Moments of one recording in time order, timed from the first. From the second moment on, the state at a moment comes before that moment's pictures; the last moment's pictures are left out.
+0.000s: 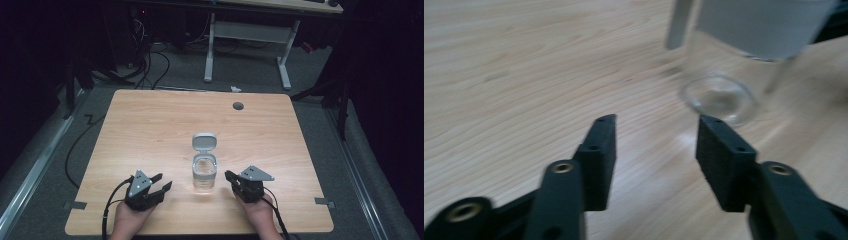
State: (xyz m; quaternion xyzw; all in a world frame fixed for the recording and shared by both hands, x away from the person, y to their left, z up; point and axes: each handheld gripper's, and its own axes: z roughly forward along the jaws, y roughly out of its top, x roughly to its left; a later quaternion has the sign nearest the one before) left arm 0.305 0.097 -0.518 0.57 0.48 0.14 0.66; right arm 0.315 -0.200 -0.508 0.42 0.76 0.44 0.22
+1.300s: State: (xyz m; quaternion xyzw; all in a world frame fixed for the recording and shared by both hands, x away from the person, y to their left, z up) left arm 0.296 0.007 -0.532 0.57 0.46 0.10 0.67; right arm 0.387 -0.187 -0.465 0.43 0.73 0.47 0.23
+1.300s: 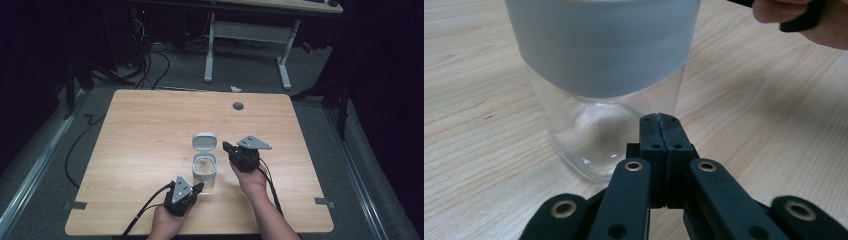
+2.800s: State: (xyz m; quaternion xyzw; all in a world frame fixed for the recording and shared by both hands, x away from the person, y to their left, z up) left arm 0.296 0.010 -0.531 0.56 0.46 0.09 0.68; right arm 0.359 -0.164 -0.439 0.38 0.74 0.50 0.23
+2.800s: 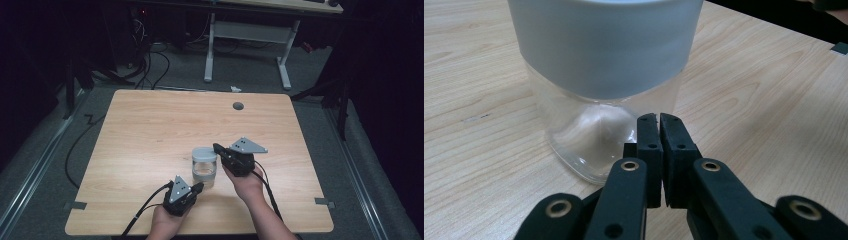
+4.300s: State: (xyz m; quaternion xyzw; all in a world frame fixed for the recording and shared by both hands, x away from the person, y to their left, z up) left arm 0.308 0.126 -0.521 0.57 0.49 0.16 0.64; right arm 0.331 -0.283 -0.506 0.50 0.71 0.44 0.24
